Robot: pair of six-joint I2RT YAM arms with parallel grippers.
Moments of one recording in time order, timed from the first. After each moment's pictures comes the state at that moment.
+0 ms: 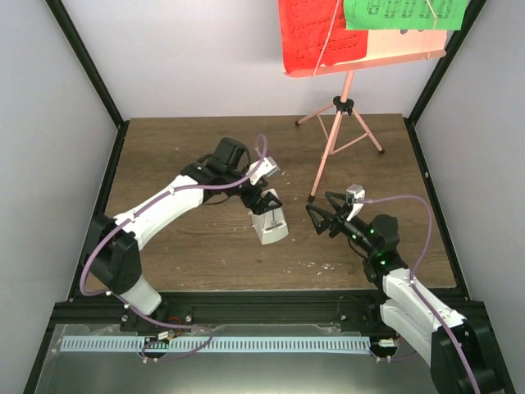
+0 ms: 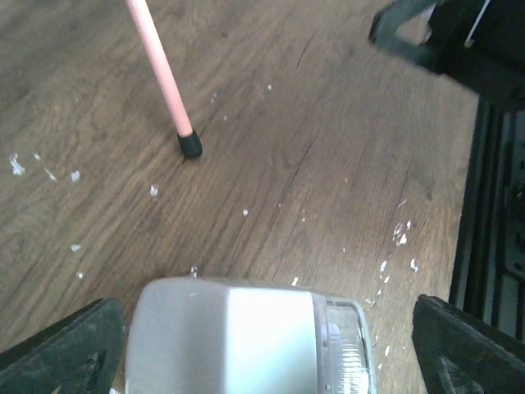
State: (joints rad) left arm -0.62 1.60 1.32 -0.53 0.56 0.18; right arm 0.27 0.83 0.19 0.66 -0.52 0.41
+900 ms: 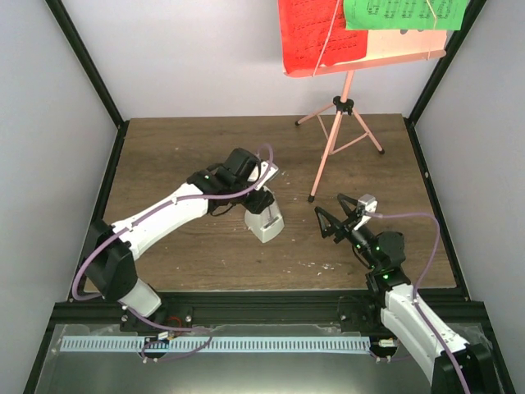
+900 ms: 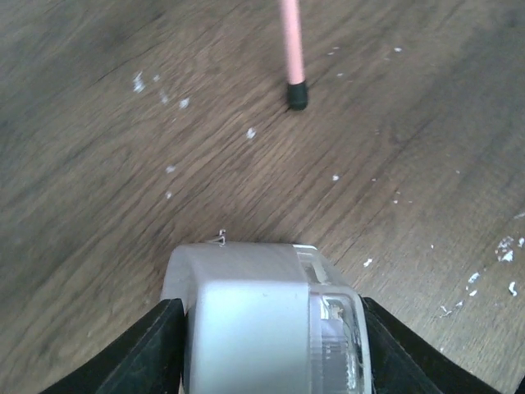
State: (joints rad) left arm -0.73 1.58 1.31 -0.61 0.15 0.05; right arm 0.27 0.63 0.06 0.72 -0.39 0.38
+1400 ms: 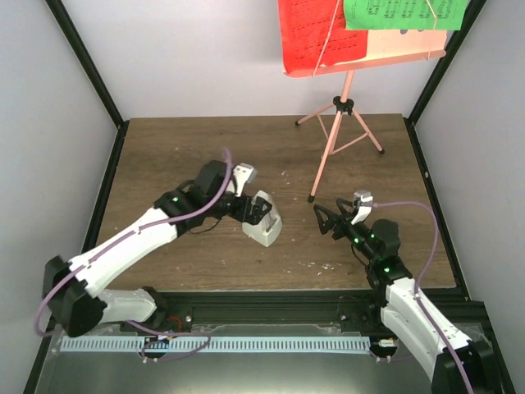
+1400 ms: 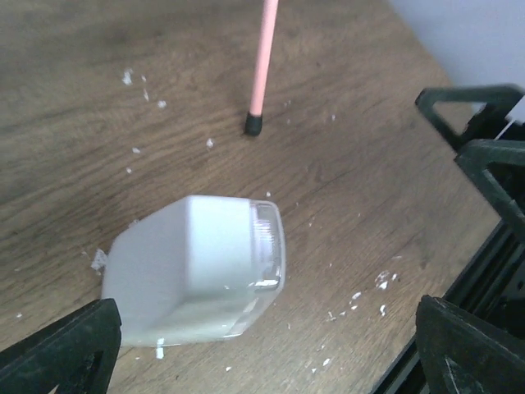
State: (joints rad) left arm -0.77 1.32 1.13 -0.56 0.16 -0.33; right arm 0.27 0.66 0.14 0.46 -0.34 0.43
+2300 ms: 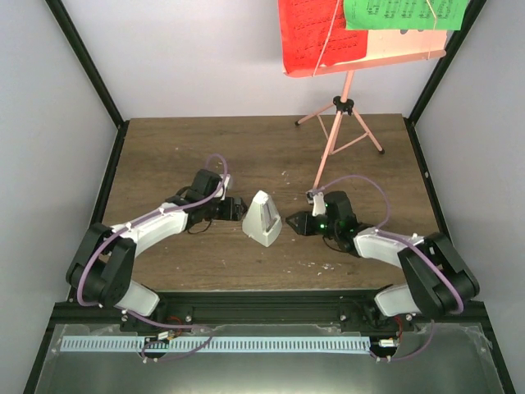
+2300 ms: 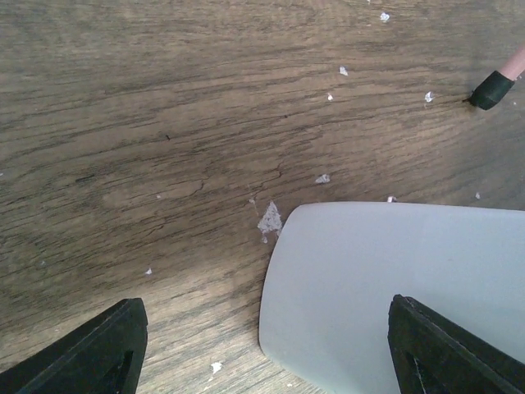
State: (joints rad) left arm -0.50 1.49 0.82 -0.22 0.22 -0.40; right arm 0.47 1.36 0.44 0.28 -0.44 0.50
